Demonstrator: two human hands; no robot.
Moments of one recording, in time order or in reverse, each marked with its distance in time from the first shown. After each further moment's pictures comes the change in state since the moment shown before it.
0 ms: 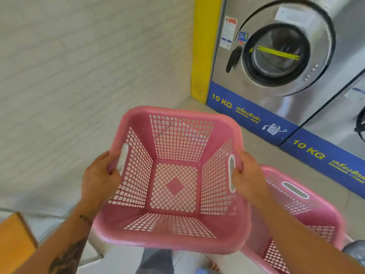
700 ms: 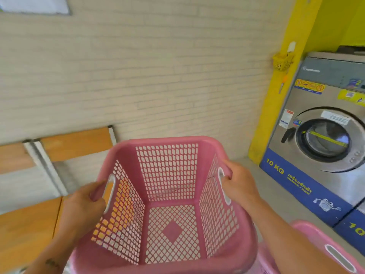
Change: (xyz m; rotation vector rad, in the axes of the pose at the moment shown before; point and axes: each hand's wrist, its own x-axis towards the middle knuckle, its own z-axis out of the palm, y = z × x) left_hand -0.393 -0.065 -0.298 -0.113 0.411 -0.498; right_hand -0.278 -0.212 -0.071 0.043 -0.103 -0.530
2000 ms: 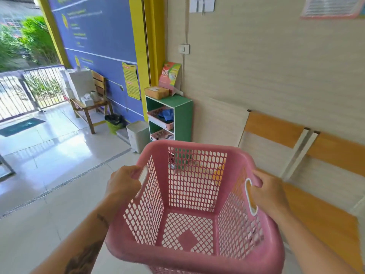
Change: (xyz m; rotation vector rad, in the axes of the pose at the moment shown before) left_hand -0.288 -0.461 -0.471 0.019 0.641 -0.781; right_hand -0.402 -0.506 0.321 0.188 -0.693 -0.666
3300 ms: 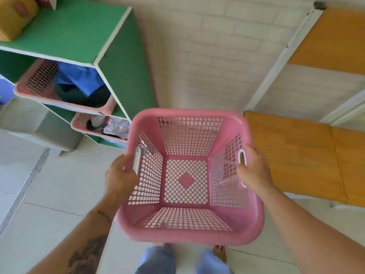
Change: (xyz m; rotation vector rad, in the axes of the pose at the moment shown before) left_hand 0.639 -0.060 0.373 0.047 -0.493 0.059; right_hand 0.450 0.028 0.416 -0.050 -0.004 0.737
